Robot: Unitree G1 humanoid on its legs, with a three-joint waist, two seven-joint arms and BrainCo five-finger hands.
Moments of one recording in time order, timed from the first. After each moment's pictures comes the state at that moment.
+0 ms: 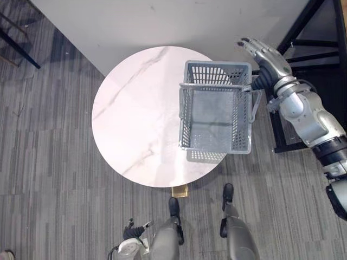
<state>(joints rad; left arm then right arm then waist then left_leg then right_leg) -0.03 0.11 0.17 1.08 -0.11 -0.14 0.23 -0.99 -0.73 0.45 0.42 -0.43 -0.15 -0.10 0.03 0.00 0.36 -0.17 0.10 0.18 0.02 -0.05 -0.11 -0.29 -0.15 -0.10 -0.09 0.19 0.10</state>
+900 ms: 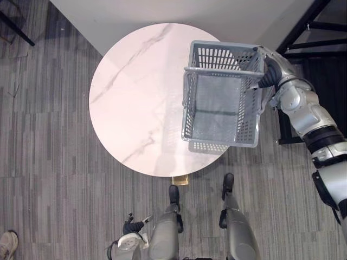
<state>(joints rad) -0.05 0.12 0.15 1.08 -0.11 -0.15 0.24 -1.13 -0.64 0.42 0.81 -0.43 -0.09 -0.09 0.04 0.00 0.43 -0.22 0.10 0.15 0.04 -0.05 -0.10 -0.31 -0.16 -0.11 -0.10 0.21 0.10</state>
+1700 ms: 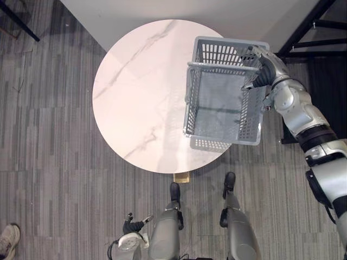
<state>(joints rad) -0.06 0.12 0.14 1.08 -0.11 -0.15 0.26 -1.15 -0.59 0.43 0.84 -0.47 -0.09 -0.10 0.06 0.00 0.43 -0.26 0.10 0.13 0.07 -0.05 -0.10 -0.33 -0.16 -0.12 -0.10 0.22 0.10</state>
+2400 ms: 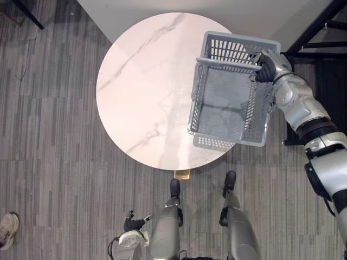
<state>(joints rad) -0.07 0.13 0.09 1.09 -0.11 -0.15 0.26 -1.23 -0.59 0.47 0.98 -0.58 -0.10 -0.10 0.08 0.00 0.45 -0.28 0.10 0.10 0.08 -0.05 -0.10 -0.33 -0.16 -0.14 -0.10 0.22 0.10</state>
